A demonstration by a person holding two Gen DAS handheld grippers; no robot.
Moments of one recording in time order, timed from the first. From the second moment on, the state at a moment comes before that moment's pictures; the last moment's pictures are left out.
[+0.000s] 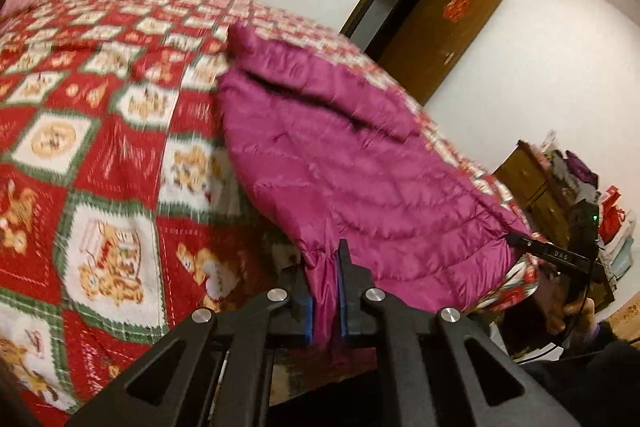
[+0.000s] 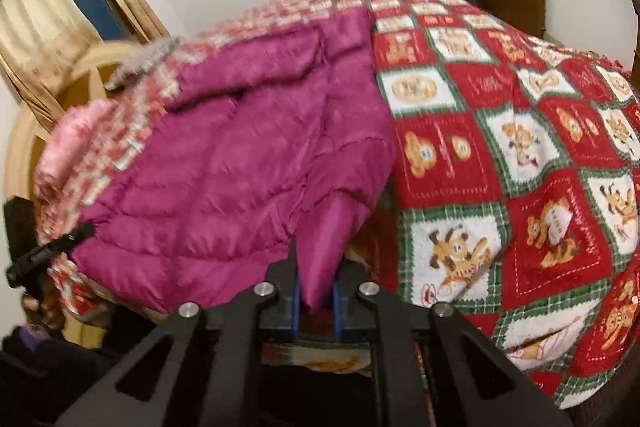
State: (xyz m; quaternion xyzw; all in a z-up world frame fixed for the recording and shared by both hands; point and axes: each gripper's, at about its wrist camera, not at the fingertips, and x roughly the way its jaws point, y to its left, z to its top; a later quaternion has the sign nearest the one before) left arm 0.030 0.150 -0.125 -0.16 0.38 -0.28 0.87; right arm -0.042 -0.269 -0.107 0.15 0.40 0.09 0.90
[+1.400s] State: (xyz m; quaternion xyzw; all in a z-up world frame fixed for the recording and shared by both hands) left arm -0.030 0.155 -0.184 -0.15 0.57 -0.25 0.77; right arm -0.085 -0.262 -0.049 0.13 0.36 0.11 0.92
